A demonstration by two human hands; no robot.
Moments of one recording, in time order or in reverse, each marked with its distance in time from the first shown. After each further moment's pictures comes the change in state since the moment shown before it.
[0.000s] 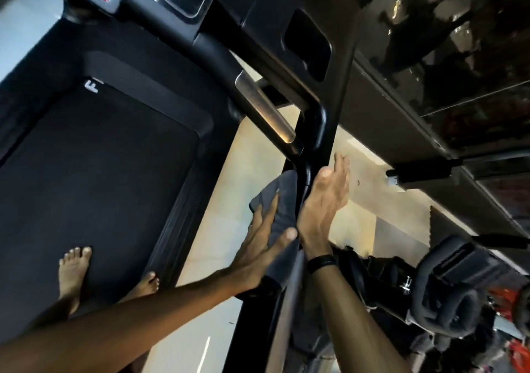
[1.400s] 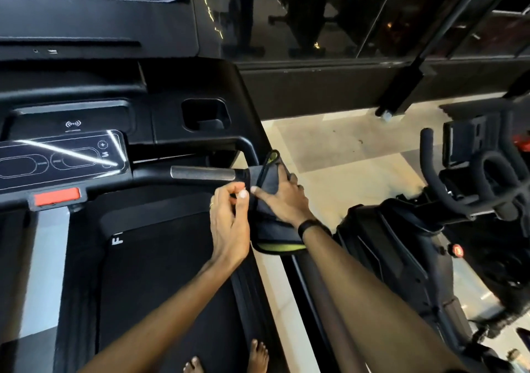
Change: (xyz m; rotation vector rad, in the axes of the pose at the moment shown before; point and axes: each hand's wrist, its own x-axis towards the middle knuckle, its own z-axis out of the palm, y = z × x) left_hand 0.011 0.121 -0.055 0.444 0.141 0.404; right_hand 0.004 -0.012 -0.019 -0.105 -0.287 0.410
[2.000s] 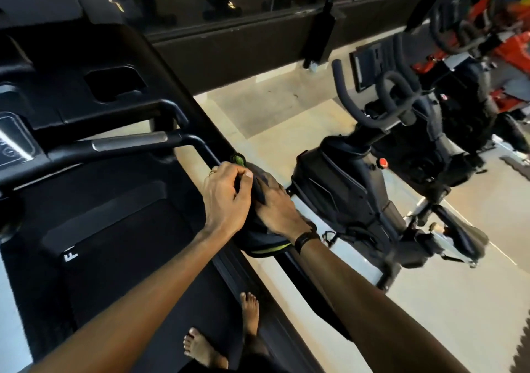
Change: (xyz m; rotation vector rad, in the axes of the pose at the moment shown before) left_hand -0.073 0.027 0.032 0.225 -0.399 0.285; right_hand -0.156 0.089 0.008 0.115 0.064 -0.051
